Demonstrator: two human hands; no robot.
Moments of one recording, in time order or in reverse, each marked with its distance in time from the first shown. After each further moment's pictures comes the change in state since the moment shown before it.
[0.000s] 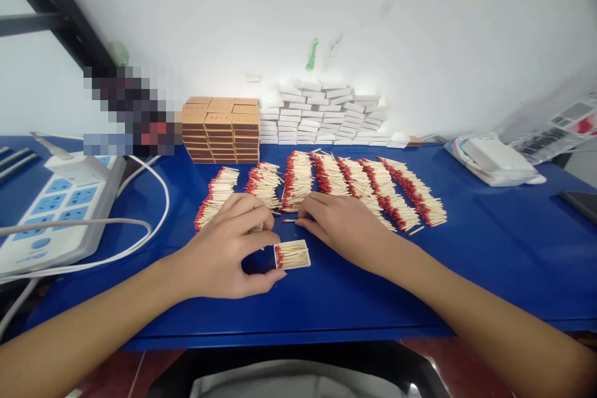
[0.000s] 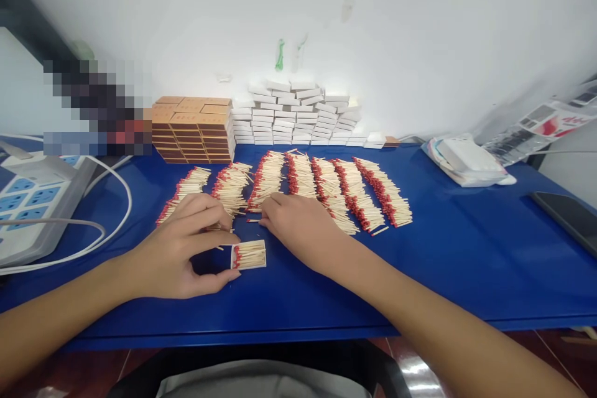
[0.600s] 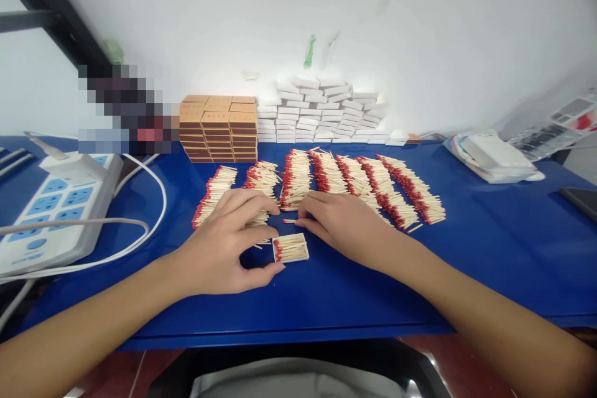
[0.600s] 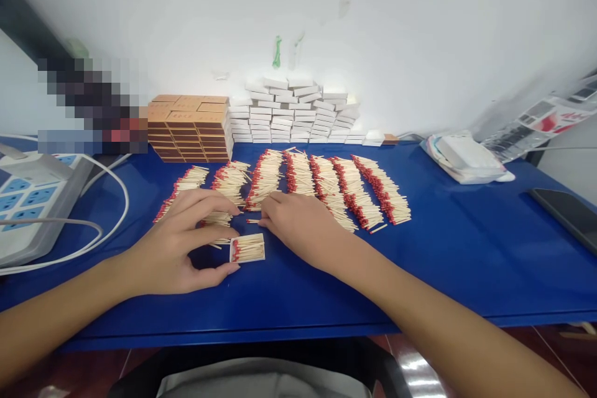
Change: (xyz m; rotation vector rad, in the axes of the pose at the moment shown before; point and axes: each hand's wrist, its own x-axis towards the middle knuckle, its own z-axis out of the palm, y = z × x) left_hand -0.001 0.001 0.000 0.029 0.051 -0.035; right_hand -0.002 0.003 -0.003 0.038 -0.038 -0.023
